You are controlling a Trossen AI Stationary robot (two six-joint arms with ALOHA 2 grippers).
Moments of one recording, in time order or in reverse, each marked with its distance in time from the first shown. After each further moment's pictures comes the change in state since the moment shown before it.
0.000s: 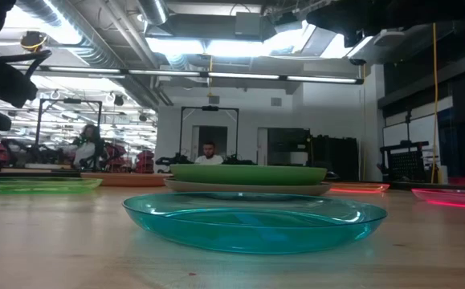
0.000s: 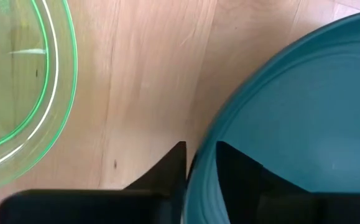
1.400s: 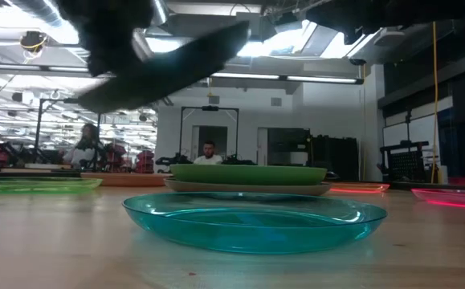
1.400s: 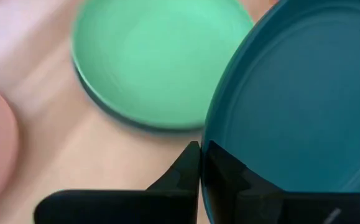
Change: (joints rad) left arm 0.413 0.000 0.322 0.201 -0.416 0.210; right arm 0.000 0.000 0.000 0.023 0.008 -0.023
